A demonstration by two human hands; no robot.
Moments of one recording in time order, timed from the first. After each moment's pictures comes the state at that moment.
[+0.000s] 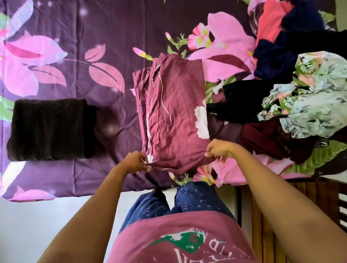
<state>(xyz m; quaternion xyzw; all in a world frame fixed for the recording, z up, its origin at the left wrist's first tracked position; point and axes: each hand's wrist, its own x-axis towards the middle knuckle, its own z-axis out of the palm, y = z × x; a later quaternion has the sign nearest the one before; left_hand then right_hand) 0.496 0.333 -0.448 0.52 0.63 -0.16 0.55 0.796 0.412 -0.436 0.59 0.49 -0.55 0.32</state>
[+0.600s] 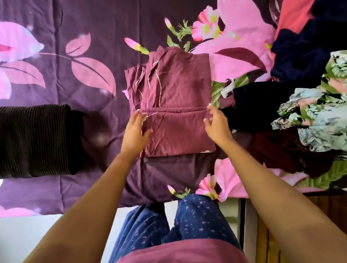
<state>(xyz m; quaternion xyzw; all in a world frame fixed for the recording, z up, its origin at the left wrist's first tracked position) 0.514 0.437 -0.506 0.55 0.73 0.15 0.38 0.764 0.490 -0.501 0.72 0.58 -0.37 -0.06</state>
